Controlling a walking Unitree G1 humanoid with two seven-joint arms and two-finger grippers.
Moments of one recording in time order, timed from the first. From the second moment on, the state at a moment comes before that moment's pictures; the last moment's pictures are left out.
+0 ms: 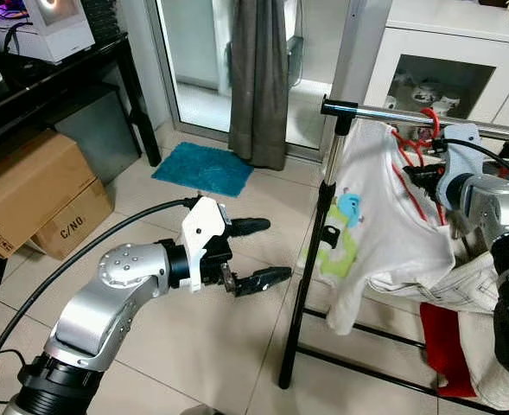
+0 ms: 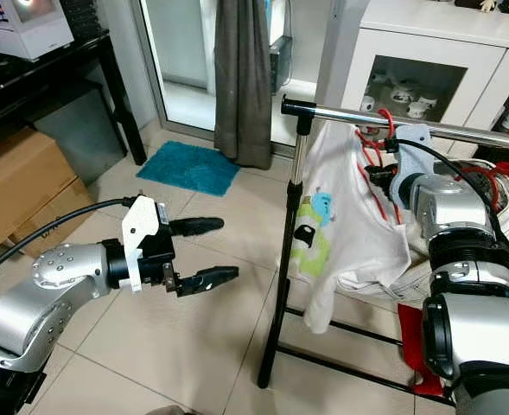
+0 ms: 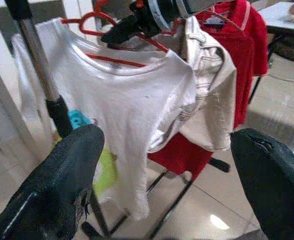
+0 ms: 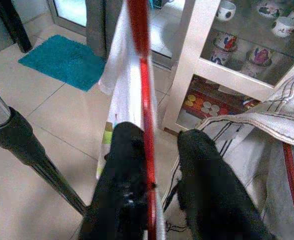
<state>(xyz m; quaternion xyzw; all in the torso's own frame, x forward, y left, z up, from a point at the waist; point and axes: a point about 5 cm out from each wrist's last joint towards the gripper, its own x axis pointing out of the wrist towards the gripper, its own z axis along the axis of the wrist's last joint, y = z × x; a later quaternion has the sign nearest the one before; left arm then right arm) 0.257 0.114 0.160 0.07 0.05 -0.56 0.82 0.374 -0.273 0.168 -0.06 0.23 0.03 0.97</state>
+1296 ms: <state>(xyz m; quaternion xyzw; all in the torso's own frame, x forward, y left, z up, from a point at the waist) 0.270 0.116 0.138 0.09 0.06 -0.37 0.92 0.345 -0.247 0.165 -0.06 0.12 0.08 0.99</state>
